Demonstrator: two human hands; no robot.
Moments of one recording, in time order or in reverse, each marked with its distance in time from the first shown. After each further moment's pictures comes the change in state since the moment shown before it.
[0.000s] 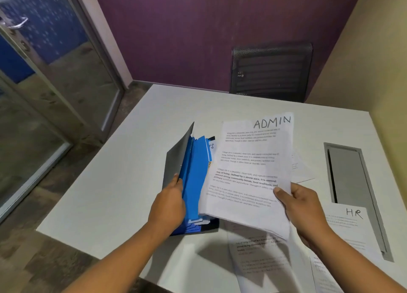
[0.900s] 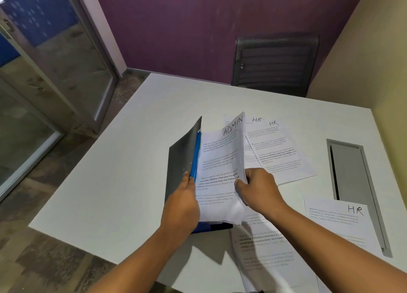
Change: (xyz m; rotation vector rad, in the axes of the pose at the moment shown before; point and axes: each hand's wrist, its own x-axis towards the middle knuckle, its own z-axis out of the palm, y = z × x) left_hand -0.005 0.012 0.010 -0.161 -0.027 -0.052; right_hand 0.018 -0.028 0.092 -0.659 -0.176 -0.115
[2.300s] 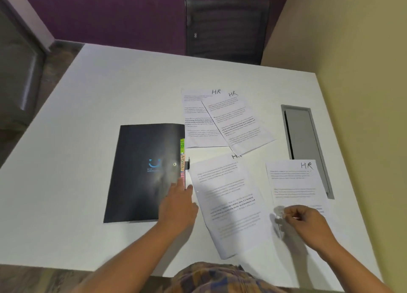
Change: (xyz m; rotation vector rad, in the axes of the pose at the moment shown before) left_hand 0.003 0.002 0.097 0.362 -0.364 0.165; right_hand -0.105 0.211 -0.043 0.002 0.163 0.475
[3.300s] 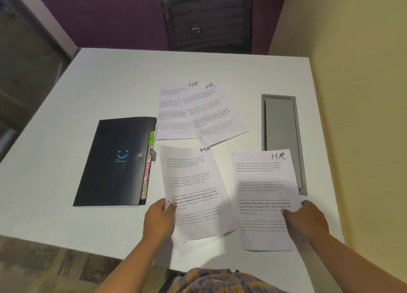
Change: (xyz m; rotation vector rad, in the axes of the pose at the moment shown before) left_hand -0.042 0.113 0.067 -0.730 0.201 -0.452; right_hand 0.109 0.140 -0.057 -0.073 -0.029 0.229
